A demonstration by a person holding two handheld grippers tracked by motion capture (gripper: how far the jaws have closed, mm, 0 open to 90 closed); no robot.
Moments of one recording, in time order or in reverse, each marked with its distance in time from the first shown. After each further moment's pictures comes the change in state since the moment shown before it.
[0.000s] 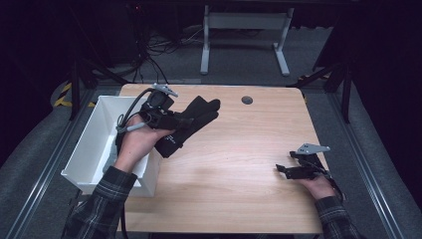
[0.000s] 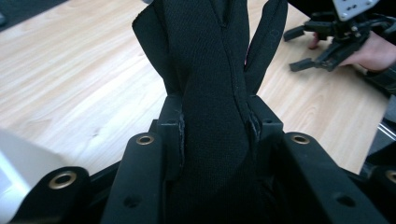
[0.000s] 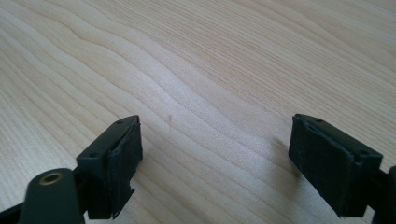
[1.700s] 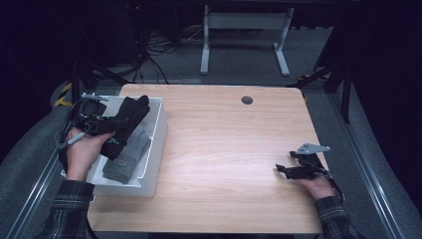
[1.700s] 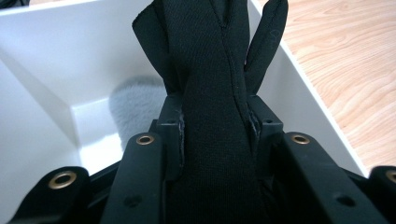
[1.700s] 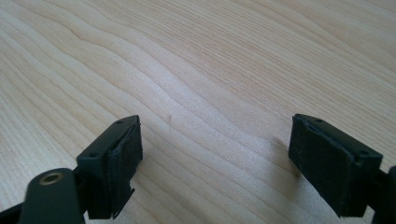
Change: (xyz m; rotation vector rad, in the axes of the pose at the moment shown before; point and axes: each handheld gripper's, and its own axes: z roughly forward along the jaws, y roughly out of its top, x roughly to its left) left arm 0.096 -0.101 -0.055 -0.023 0.314 -0.298; right arm 0.000 0.000 0.000 0.000 -0.002 0.002
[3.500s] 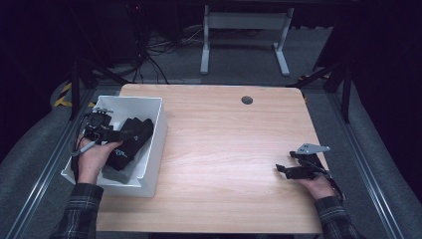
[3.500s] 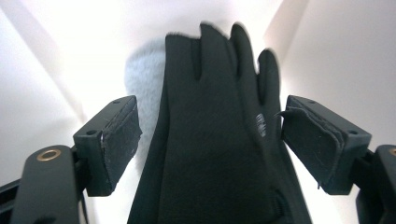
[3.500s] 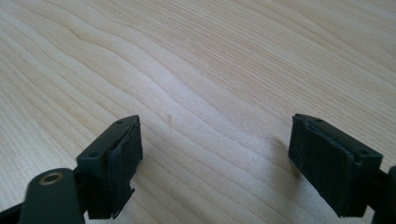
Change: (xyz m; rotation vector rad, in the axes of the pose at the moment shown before) left arm 0.021 -0.026 0.047 0.015 0.082 -0.068; right arm 0.000 0.000 0.000 0.000 0.000 0.000
